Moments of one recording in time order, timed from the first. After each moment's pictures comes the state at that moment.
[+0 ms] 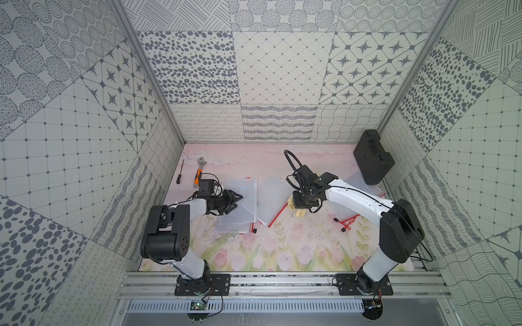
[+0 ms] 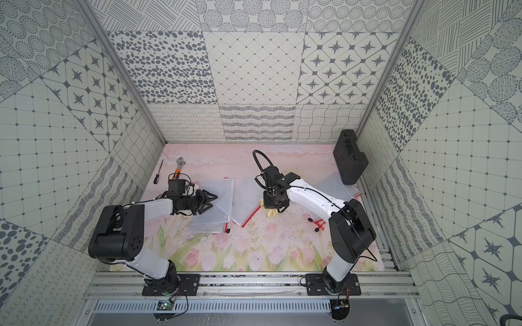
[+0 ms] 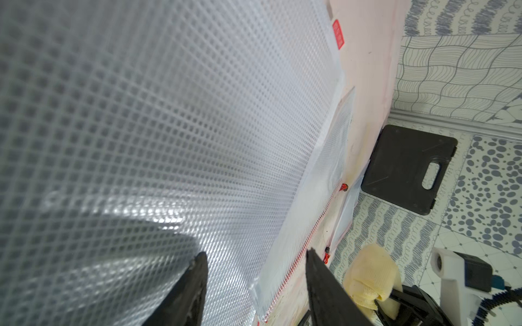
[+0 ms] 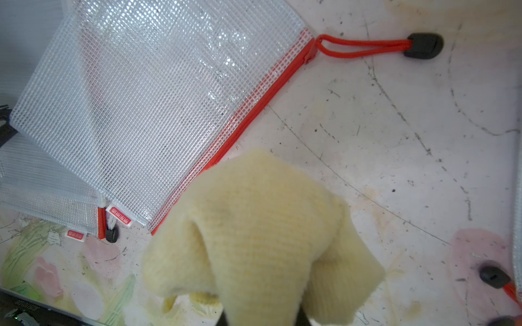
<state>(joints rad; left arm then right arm) -0.01 1.61 0.67 -0.03 0.73 -0.80 0.67 1.67 1.27 -0.85 -0.02 0.57</state>
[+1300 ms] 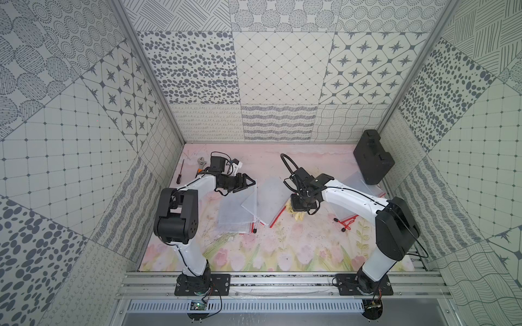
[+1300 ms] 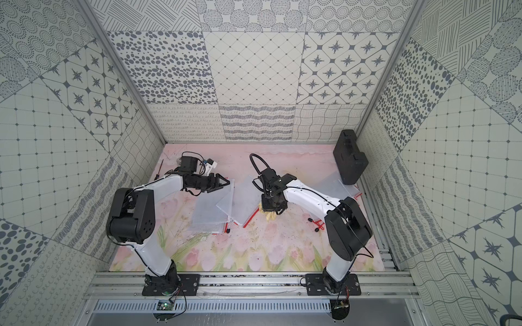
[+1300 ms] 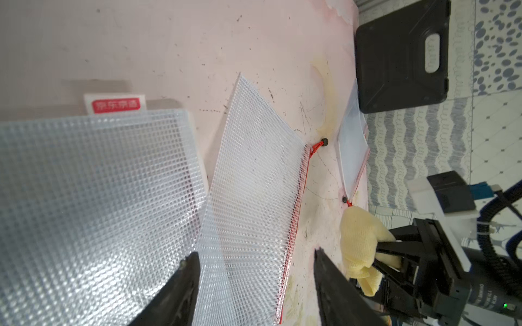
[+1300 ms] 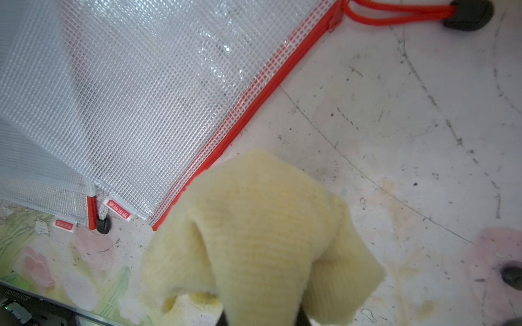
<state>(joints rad) -0.13 1.84 1.18 -0.40 0.83 -0.21 0.69 1.70 1.27 -0.87 -0.05 0.57</state>
